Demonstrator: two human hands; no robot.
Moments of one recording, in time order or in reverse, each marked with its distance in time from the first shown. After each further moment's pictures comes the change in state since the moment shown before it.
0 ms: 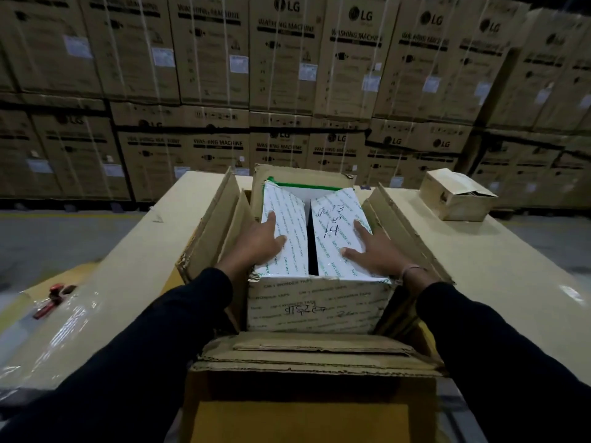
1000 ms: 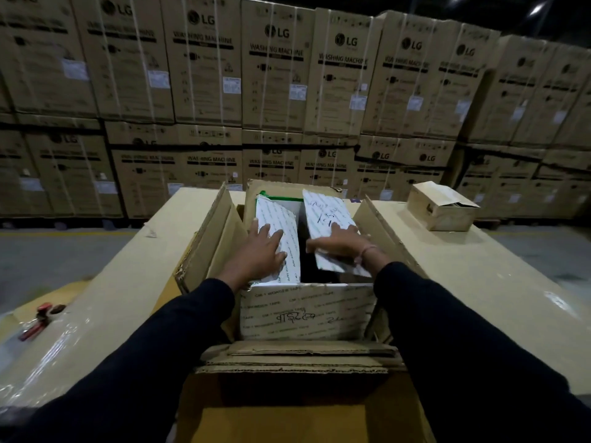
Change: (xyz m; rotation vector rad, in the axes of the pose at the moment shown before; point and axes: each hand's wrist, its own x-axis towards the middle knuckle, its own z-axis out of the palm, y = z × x) left_hand -0.021 0.015 -0.003 0.192 0.051 0.196; right_hand 0.007 -0.081 -0.022 0.094 -0.075 0.267
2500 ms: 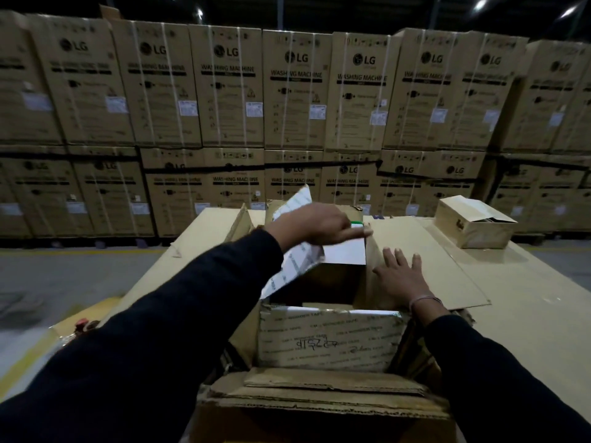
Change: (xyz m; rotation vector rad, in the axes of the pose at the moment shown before) left_hand 0.046 0.094 -0.126 0.197 -0.100 0.406; right_hand 0.013 0.082 -0.004 -0.629 0.175 -0.140
